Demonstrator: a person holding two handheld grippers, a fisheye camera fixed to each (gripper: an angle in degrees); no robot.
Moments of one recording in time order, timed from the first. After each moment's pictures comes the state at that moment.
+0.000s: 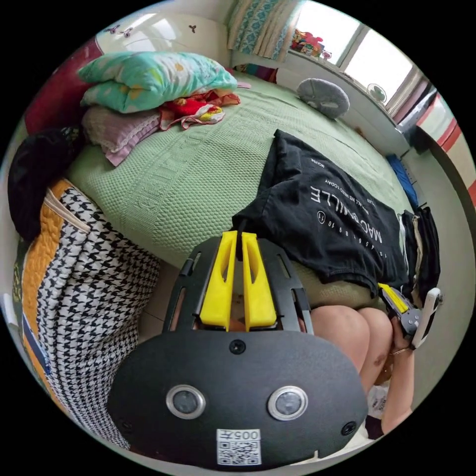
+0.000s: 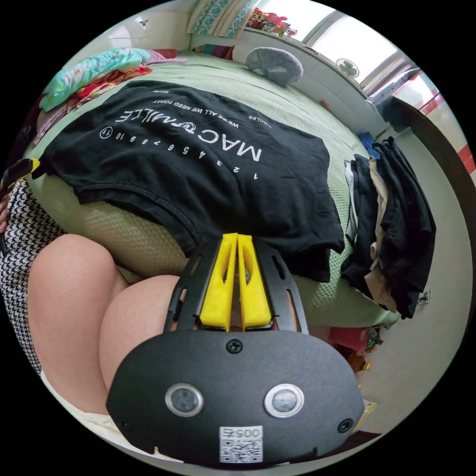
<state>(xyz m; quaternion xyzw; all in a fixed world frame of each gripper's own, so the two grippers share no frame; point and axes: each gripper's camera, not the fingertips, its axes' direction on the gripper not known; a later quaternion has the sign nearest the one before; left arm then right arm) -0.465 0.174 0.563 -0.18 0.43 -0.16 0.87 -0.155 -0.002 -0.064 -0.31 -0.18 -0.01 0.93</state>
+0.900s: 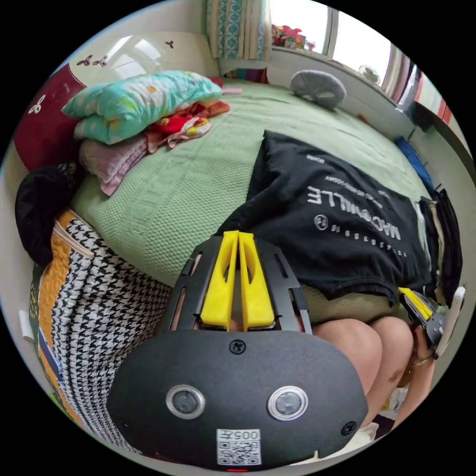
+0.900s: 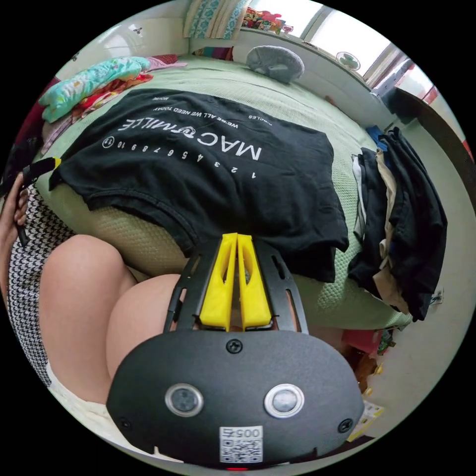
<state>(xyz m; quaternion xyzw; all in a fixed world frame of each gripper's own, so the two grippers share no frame) -0.349 0.087 0.437 -0.13 0.42 -0.12 0.89 -0.024 0.048 -0.042 -0.31 -0.25 0.03 0.92</state>
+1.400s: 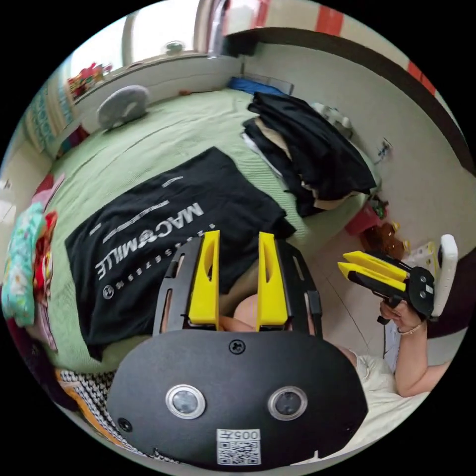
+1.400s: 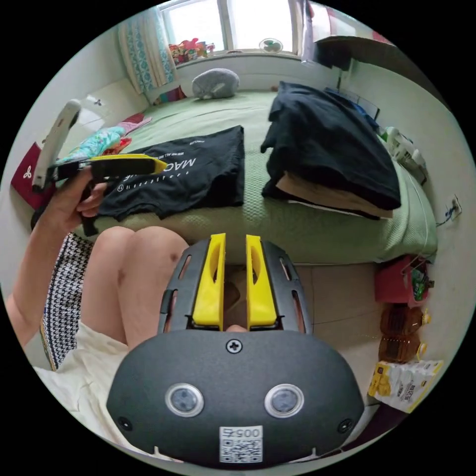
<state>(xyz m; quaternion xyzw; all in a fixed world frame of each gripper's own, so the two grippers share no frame) -0.145 -0.024 0.161 0.01 0.57 0.22 0.79 0.206 0.160 -0.106 -0.28 -0.25 0.21 0.90</state>
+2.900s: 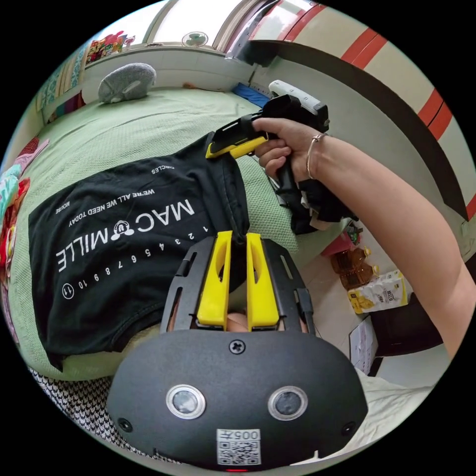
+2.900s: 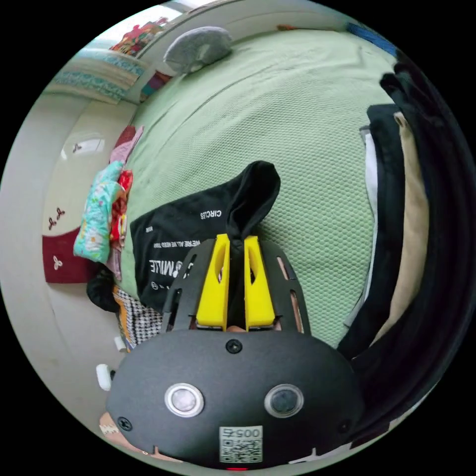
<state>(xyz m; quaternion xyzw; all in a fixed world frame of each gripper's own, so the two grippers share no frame) -0.171 -0.034 0.240 -0.02 0.67 0.11 0.73 0.232 -0.045 0.348 -0.41 -0.43 0.29 0.75</state>
